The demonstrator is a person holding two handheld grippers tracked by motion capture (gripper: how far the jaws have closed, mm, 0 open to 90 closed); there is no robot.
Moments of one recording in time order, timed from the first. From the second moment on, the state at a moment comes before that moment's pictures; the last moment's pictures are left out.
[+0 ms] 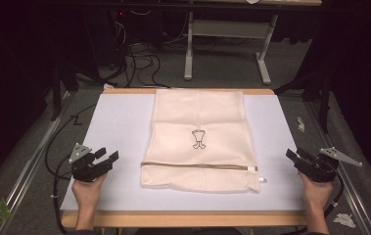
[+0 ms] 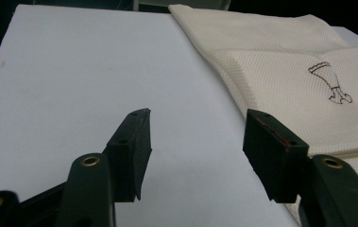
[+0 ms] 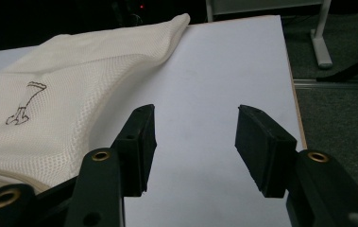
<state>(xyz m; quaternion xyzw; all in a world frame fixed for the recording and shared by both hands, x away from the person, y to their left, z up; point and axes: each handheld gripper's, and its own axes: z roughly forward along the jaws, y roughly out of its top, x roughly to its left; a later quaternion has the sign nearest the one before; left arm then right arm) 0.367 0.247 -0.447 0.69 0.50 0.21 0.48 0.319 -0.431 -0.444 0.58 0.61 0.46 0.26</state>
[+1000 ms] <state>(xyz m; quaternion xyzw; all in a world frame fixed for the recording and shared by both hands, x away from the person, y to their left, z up) 0.391 0.239 -0.469 0.69 0.53 0.21 0.45 0.334 -0.427 -0.463 0.60 0.62 0.42 0.26</state>
